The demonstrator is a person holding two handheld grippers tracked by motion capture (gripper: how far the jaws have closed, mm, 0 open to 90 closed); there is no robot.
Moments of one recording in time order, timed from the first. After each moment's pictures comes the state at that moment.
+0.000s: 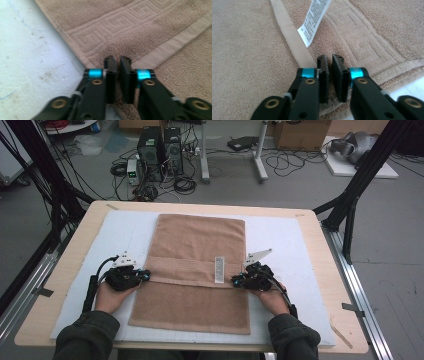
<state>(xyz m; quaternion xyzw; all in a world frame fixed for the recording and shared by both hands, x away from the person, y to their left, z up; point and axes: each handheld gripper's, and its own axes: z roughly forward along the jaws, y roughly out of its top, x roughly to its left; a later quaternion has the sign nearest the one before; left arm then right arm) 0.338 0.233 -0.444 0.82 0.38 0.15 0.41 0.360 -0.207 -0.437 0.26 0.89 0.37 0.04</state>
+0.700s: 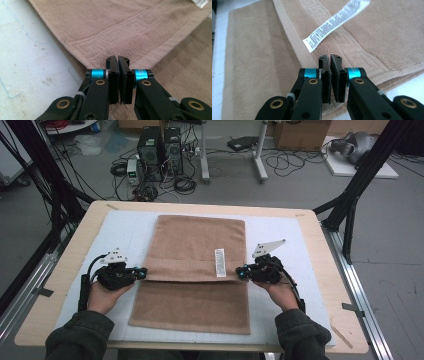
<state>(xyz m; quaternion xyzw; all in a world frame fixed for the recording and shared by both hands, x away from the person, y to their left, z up) 0.321 0.242 -0.416 0.80 0.38 0.13 0.45 0.354 -0.221 -0.392 0.24 0.88 0.42 0.05</state>
